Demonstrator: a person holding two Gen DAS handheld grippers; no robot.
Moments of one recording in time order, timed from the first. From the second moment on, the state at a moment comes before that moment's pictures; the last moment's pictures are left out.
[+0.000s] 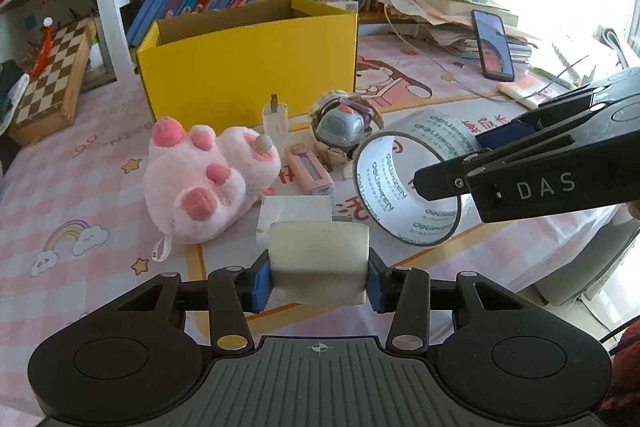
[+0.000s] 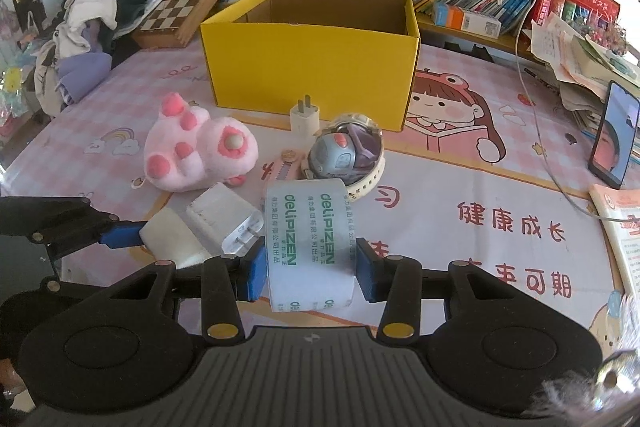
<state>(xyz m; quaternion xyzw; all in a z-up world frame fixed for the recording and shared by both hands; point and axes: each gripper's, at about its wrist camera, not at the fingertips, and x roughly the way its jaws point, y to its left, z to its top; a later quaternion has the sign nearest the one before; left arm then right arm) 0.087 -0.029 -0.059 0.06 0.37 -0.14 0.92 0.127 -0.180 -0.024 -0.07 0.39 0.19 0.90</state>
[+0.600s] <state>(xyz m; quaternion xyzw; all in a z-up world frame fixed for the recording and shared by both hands) 0.072 -0.013 -0.037 0.05 0.33 -0.14 0.93 0.107 -0.183 -0.013 -0.05 0.38 0.16 0.91</state>
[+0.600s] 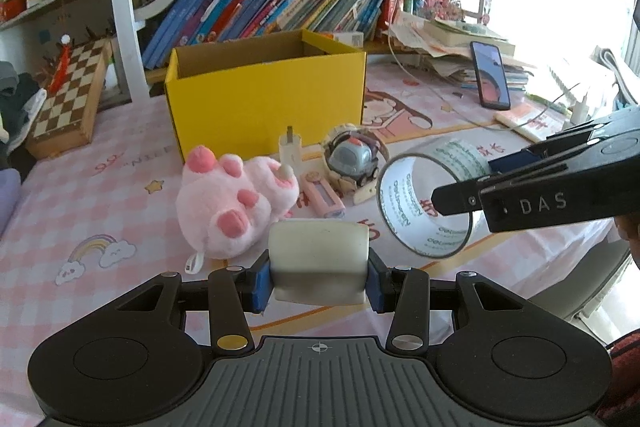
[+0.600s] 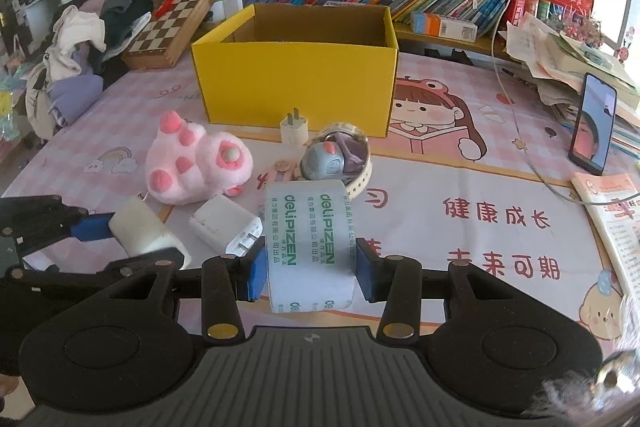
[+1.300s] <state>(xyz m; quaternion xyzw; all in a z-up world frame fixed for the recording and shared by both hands) 0.069 -0.014 -0.020 0.05 0.30 -0.14 0.94 0.104 -0.185 -0.004 -0.04 0.36 0.17 0.92</state>
